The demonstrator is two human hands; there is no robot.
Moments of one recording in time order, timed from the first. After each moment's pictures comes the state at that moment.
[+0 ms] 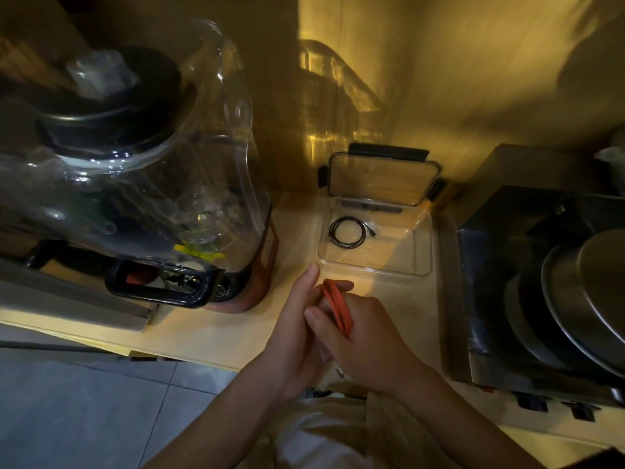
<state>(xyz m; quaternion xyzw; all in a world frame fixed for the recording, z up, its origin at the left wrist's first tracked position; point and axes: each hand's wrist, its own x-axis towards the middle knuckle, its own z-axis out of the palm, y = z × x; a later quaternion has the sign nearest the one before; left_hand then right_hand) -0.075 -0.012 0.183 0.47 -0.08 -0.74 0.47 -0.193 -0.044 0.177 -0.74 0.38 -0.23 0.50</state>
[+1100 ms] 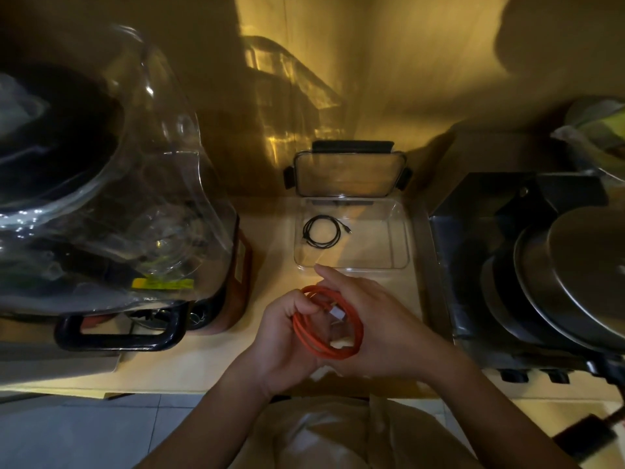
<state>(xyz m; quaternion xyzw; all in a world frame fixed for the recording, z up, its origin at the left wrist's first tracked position) -0.062 -0.050 0.153 0.28 -0.10 -0.87 0.39 -0.230 -0.084 0.172 -0.82 0.40 -0.03 0.39</state>
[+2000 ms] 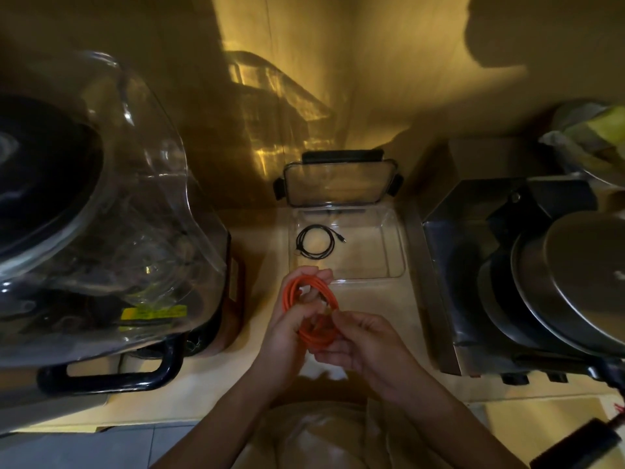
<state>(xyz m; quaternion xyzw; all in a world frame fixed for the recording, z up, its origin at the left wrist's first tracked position) -0.057 -0.070 0.133 0.47 -0.26 -0.67 0.52 -0.203 -0.073 0.138 -0.26 0.50 -0.27 0.78</state>
